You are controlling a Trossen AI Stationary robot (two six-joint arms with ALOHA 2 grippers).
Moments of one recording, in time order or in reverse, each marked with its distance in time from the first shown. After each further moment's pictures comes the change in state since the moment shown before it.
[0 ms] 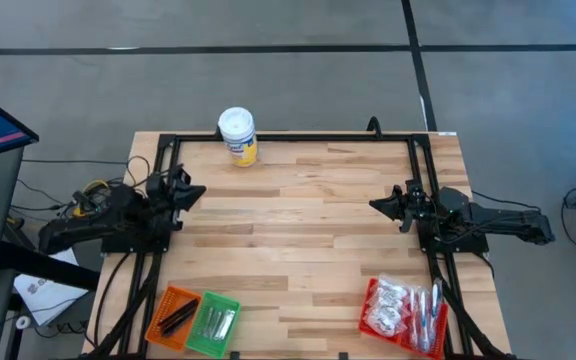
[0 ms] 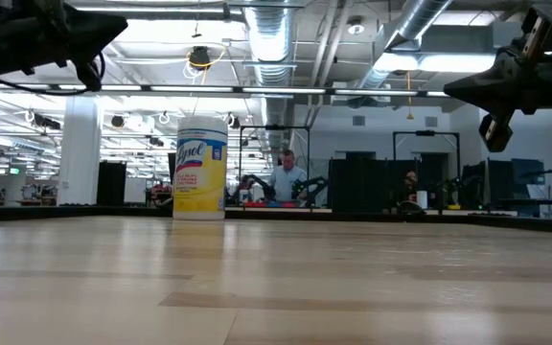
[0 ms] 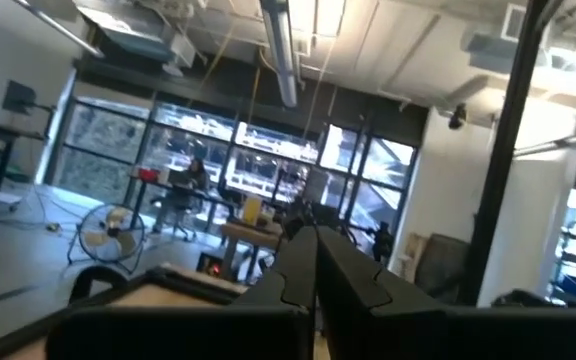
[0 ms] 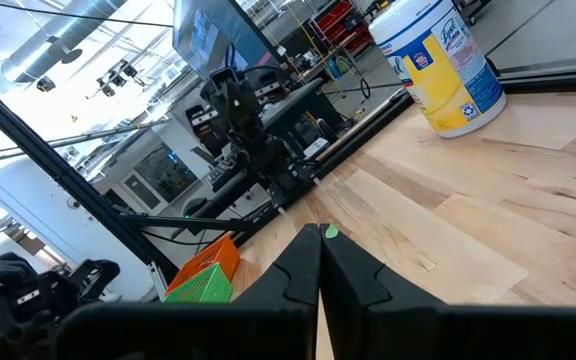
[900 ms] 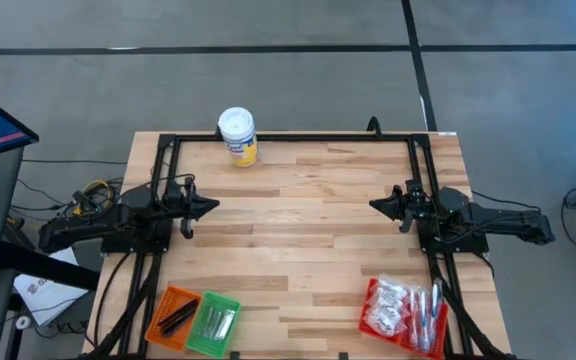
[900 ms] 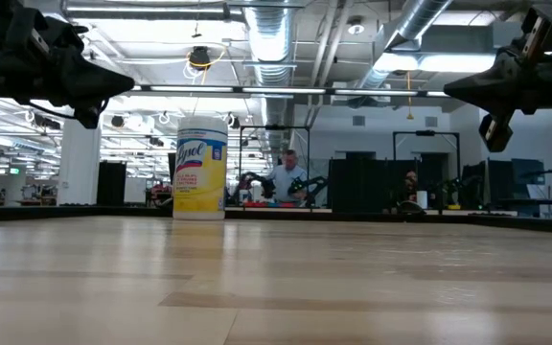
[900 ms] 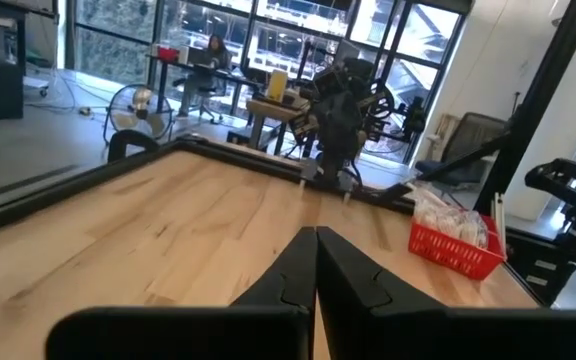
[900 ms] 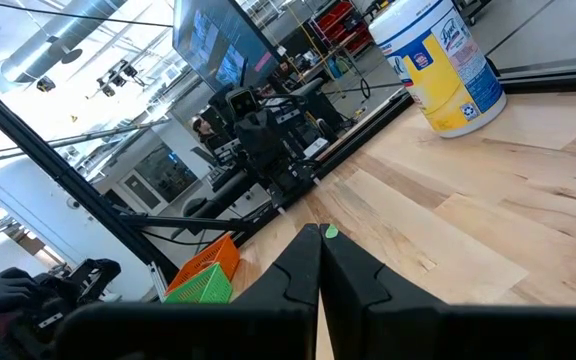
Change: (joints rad) left arm -0.022 0.000 -0.009 -0.354 0.016 0.052; right arm 0.000 0.000 0.000 0.000 0.000 0.000
